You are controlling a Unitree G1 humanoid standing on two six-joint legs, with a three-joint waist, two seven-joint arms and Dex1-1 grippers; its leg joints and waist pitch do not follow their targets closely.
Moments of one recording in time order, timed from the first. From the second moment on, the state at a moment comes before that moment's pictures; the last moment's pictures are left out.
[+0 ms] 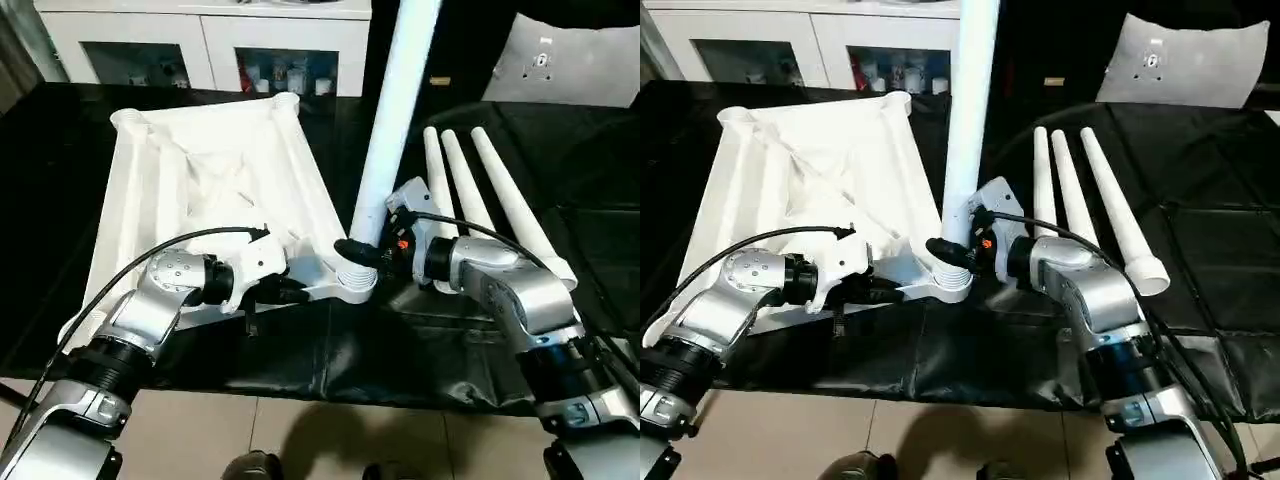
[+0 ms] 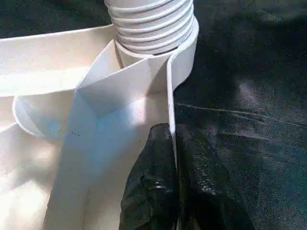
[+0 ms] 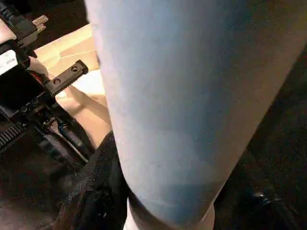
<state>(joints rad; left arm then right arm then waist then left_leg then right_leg) -0.53 0.46 -0.31 0.45 0.00 0.04 -1.12 -0.55 -0.33 0.18 0.18 0.28 0.58 0.77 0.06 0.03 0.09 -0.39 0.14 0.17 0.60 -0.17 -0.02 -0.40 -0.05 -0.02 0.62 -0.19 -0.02</state>
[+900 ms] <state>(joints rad) -0.53 0.45 -0.31 0.46 -0.01 0.04 -1.10 -0.39 -0.32 0.17 0.13 0.25 0.33 0.75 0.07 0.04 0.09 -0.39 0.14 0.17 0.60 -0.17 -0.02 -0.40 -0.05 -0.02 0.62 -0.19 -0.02</state>
